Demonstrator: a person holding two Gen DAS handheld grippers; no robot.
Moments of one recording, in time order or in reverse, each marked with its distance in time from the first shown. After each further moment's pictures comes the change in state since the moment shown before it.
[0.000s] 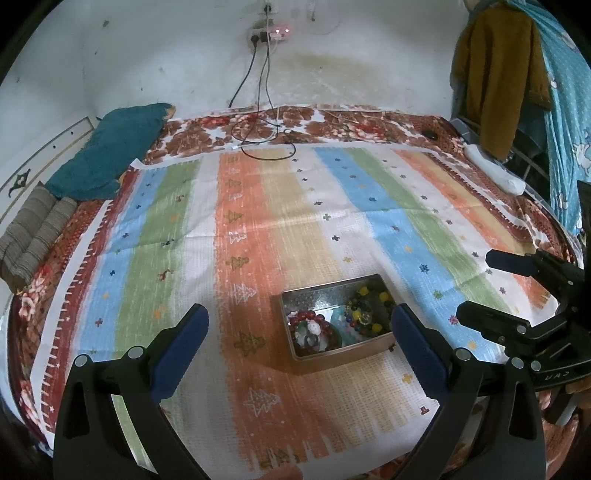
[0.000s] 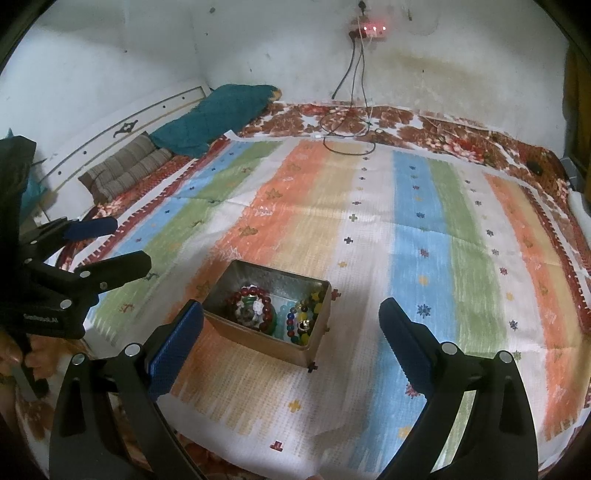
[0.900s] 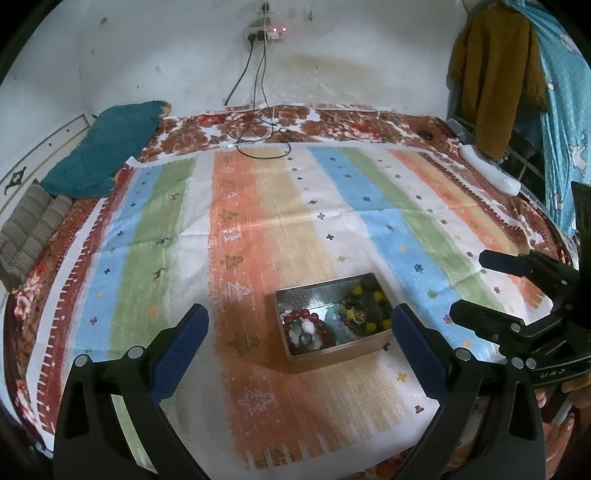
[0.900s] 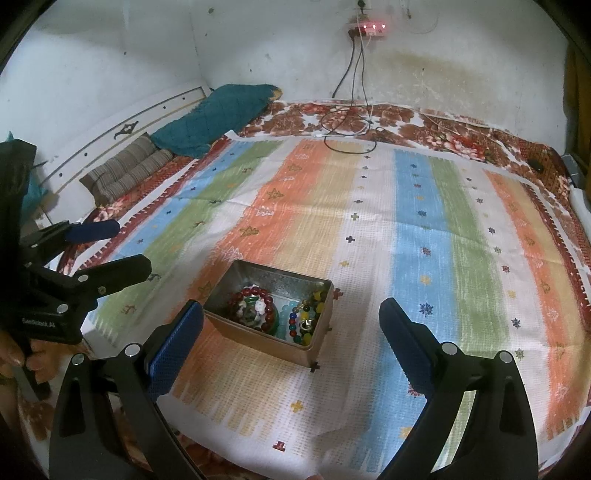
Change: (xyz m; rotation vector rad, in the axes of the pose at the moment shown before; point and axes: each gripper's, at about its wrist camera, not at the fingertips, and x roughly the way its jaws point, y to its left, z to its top) left arm 0.000 -0.005 -0.001 -0.006 0.006 -0.024; right arm 0.002 0.000 0.000 0.008 0.007 0.005
